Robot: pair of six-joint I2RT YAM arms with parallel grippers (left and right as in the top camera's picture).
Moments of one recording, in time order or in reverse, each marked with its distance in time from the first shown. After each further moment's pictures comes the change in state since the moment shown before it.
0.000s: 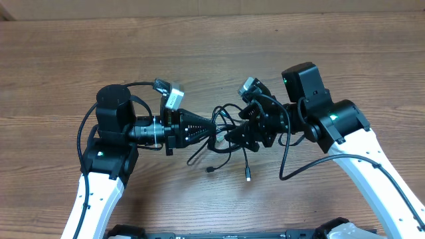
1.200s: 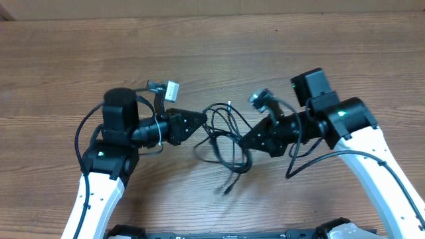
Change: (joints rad) left arm -0.002 0.000 0.000 -0.266 -0.458 -0.143; right arm -0.097 -0.003 0.000 -0.259 -0.184 -0.002
